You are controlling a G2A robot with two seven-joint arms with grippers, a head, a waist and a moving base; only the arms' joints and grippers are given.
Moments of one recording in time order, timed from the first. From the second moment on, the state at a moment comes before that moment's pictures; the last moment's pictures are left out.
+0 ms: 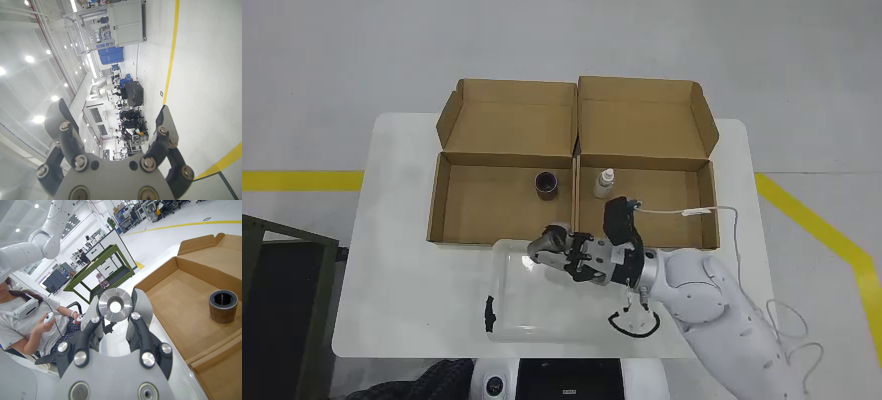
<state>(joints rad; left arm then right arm) -0.01 -0.37 -0.75 -1.25 2.03 -0.40 0.22 -1.26 -1.18 1.07 -1.88 -0.42 -0.60 0.52</state>
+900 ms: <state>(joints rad) -0.01 -0.37 -0.75 -1.25 2.03 -0.40 0.22 -1.17 -1.20 1.00 -1.86 -0.83 -0.40 0.39</state>
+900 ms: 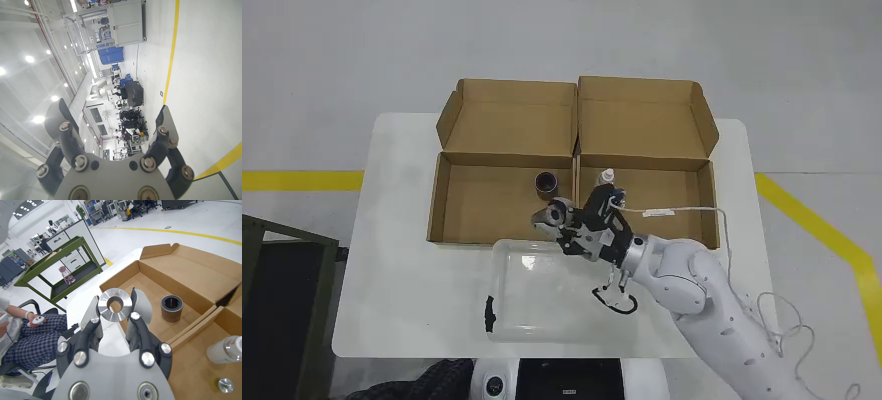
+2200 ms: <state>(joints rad) -0.01 -0.37 -0.75 -1.25 2.03 -0.40 0.22 -0.88 -1.31 0.72 -1.55 -1.16 -0.23 0.62</state>
